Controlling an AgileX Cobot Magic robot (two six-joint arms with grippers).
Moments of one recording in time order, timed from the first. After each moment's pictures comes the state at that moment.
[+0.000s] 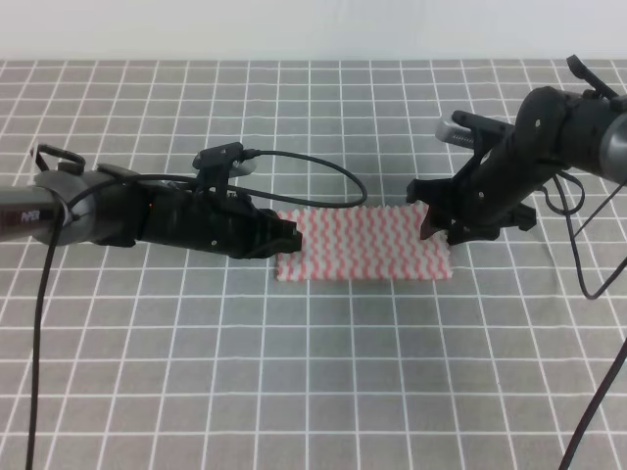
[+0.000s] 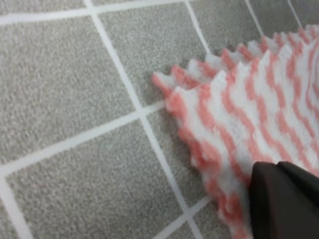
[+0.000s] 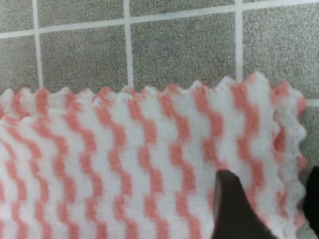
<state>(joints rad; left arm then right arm) -0.29 2.14 -1.35 -1.35 0.66 1.16 0.30 2.14 -1.61 0.31 0.77 0.18</state>
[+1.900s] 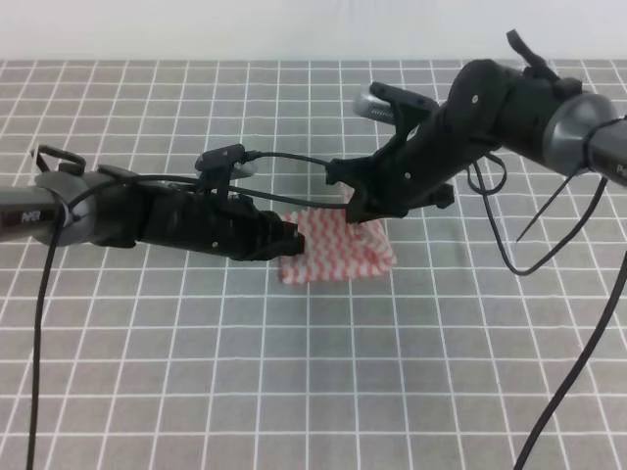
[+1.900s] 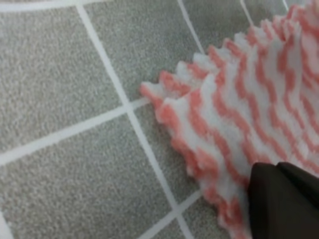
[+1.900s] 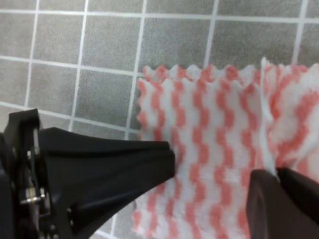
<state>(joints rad) -0.28 2.13 -1.35 -1.36 0.69 1.18 0.43 2.14 -1.76 0.45 0.82 0.10</state>
